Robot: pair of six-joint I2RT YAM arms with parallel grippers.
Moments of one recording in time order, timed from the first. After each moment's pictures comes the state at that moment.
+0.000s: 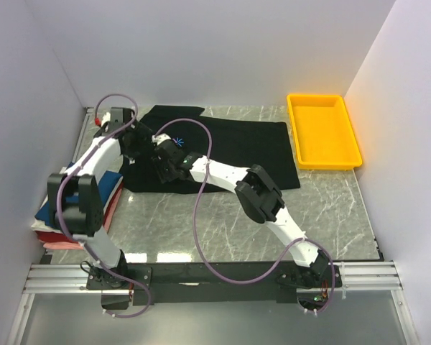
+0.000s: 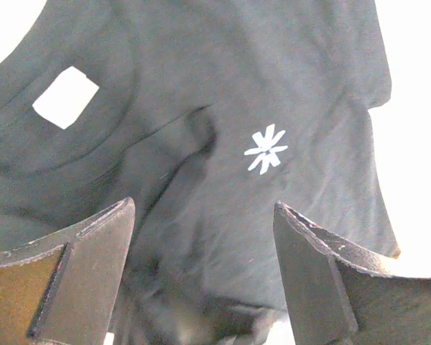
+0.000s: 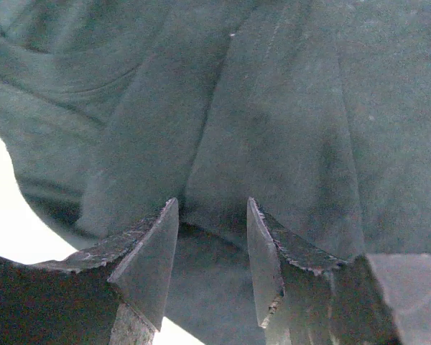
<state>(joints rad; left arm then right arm) -0.06 1.74 1.34 -0.43 -0.09 -1.02 0.92 2.42 2.01 -0.35 0.10 0.32</state>
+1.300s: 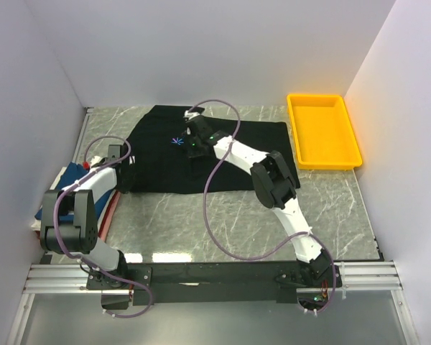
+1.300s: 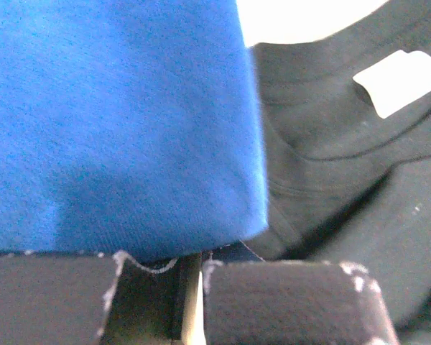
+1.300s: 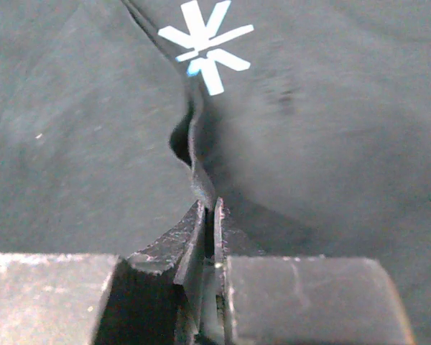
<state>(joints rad) 0.00 1.53 0.84 -0.43 -0.31 -1.12 0.70 2.43 2.03 -0.35 0.01 0.34</state>
